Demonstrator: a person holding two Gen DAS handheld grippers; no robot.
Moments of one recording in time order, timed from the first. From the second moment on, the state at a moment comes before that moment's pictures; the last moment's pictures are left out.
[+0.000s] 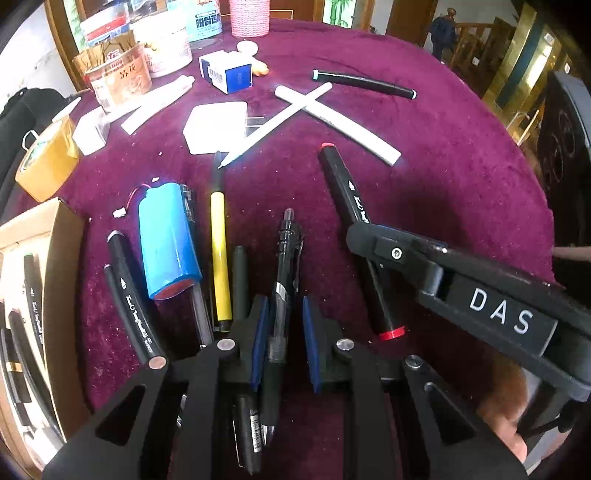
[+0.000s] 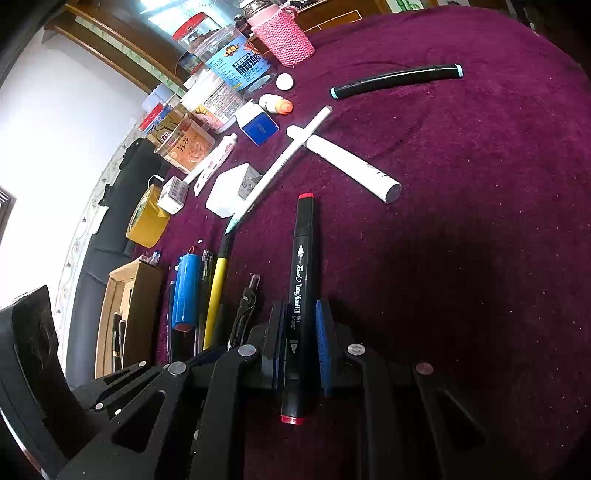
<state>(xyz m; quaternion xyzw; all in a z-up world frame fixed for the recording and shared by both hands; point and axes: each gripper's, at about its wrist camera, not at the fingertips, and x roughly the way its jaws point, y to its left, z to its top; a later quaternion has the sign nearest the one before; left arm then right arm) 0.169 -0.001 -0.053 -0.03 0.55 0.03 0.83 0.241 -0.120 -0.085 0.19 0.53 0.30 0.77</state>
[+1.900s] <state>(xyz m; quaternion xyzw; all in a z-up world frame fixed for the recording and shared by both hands) -0.021 0.204 0.022 -0.30 0.41 0.09 0.86 0.091 0.023 0.000 0.06 0.45 0.49 0.75</state>
